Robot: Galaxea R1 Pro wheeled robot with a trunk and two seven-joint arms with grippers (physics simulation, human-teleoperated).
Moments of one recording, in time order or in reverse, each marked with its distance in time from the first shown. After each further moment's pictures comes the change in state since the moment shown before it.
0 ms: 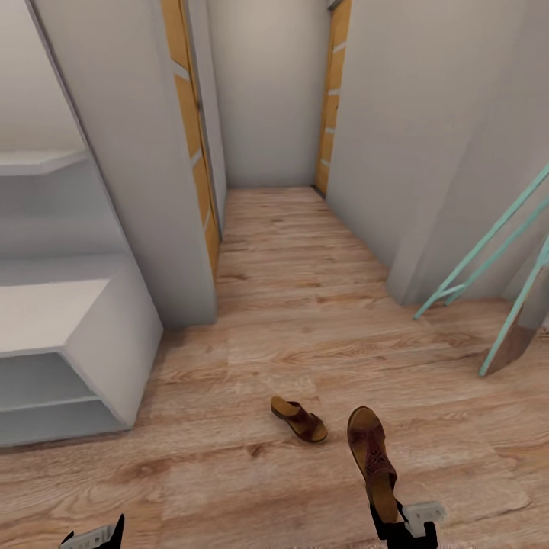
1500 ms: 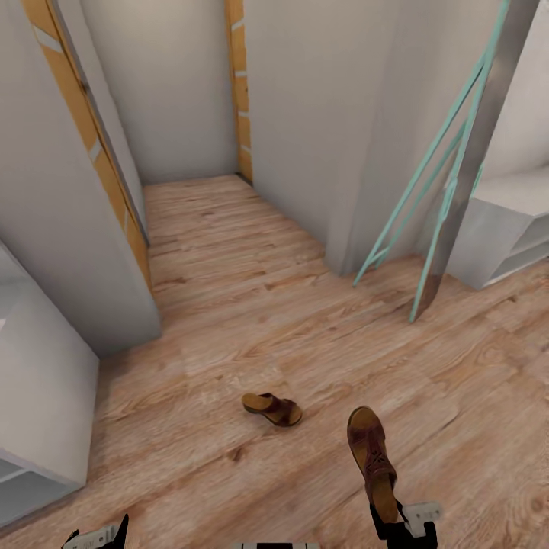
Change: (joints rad) left arm 0.000 0.000 -0.023 0.000 -0.001 0.001 0.000; right arm 0.000 0.000 0.000 0.000 0.000 0.000 0.000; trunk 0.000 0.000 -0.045
